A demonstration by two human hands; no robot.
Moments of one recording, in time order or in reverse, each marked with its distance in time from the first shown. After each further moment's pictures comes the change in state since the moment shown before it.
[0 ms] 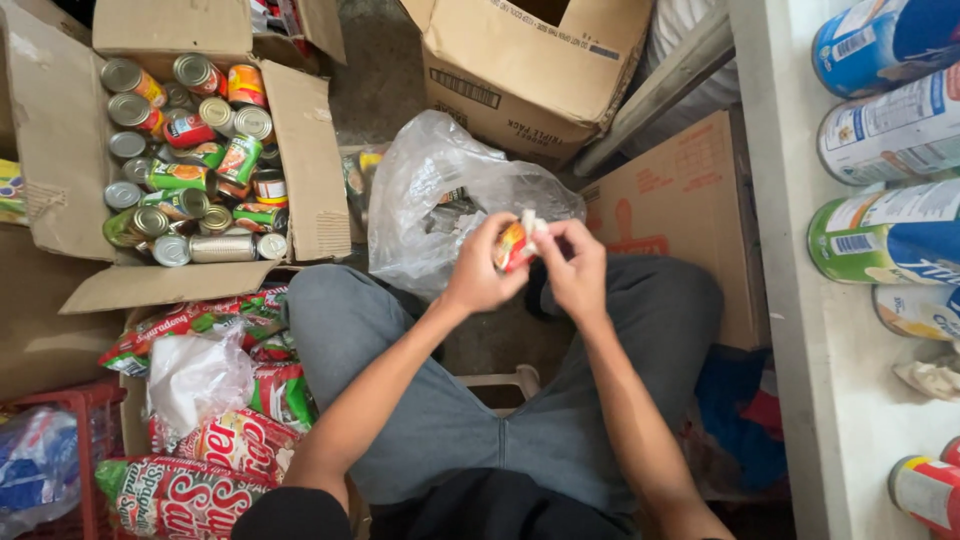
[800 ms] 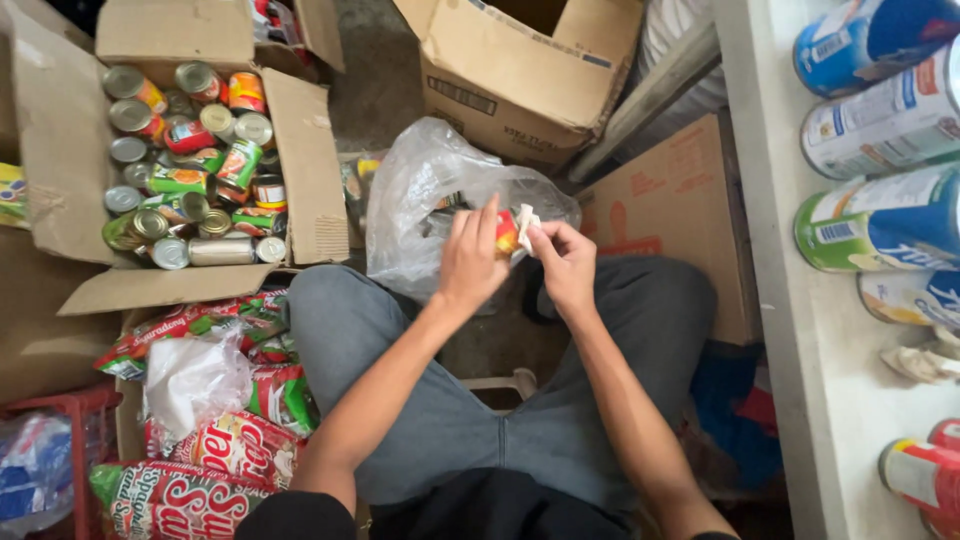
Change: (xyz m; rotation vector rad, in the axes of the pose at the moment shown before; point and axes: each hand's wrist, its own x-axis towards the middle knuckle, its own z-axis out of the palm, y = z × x) left_hand 0.005 -0.020 0.007 0.433 0.328 0.294; right_hand -0.005 0.020 0.014 0.169 0.092 0.142
